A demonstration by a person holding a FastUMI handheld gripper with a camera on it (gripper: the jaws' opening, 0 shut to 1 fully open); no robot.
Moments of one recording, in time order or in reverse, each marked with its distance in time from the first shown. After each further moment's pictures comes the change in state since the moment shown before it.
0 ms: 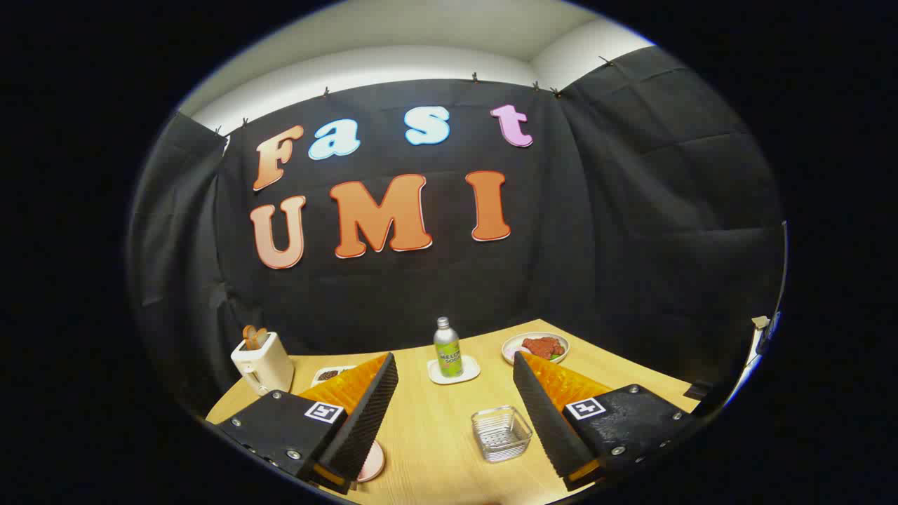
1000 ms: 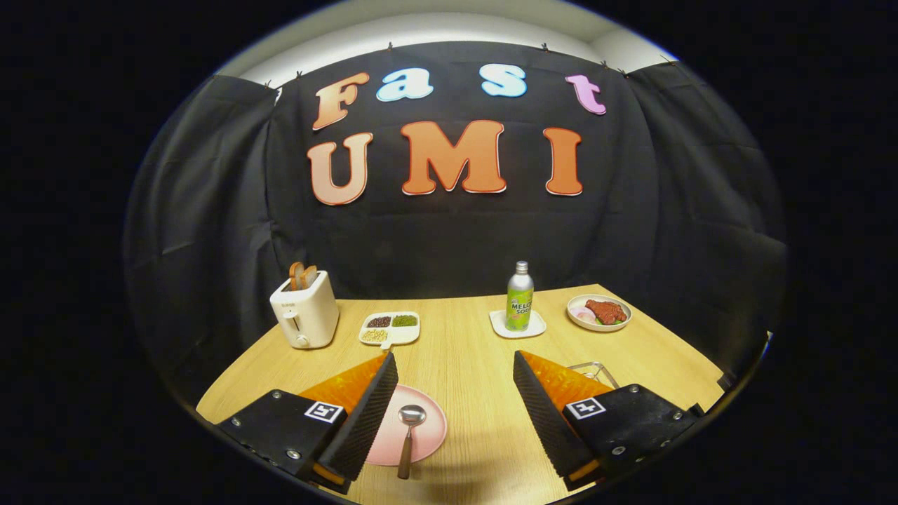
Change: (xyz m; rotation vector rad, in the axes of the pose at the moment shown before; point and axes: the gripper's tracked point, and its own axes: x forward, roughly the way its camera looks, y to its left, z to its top) arm -0.001 0.111 -0.085 -0.123 0.192 0.180
